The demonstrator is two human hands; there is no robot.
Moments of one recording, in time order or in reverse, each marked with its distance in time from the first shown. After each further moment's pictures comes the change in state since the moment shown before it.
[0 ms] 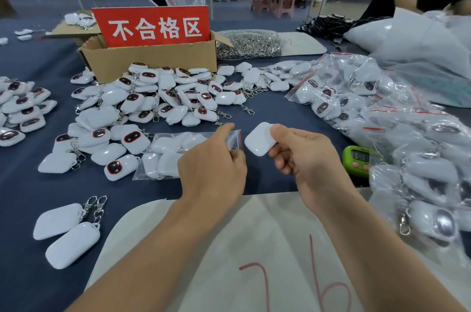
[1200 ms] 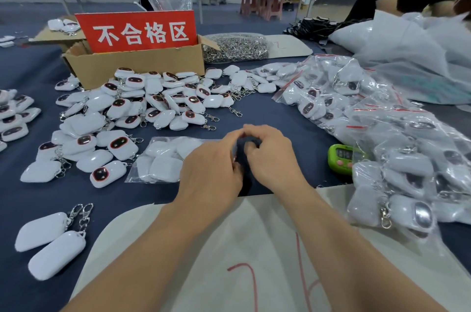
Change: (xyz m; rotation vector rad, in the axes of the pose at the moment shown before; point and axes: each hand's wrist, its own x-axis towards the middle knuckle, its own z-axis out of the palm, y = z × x) left_hand 0.004 -0.006 0.015 0.029 -0.072 0.328; right_hand 0.028 0.024 0.019 -0.704 -0.008 -0.342
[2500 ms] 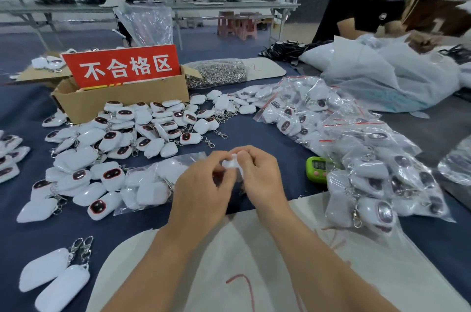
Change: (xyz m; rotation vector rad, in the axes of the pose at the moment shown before) left_hand -0.006 0.001 -0.012 -0.288 0.122 0.009; right_hand -0.019 -0.011 0.006 0.488 0.194 0.168
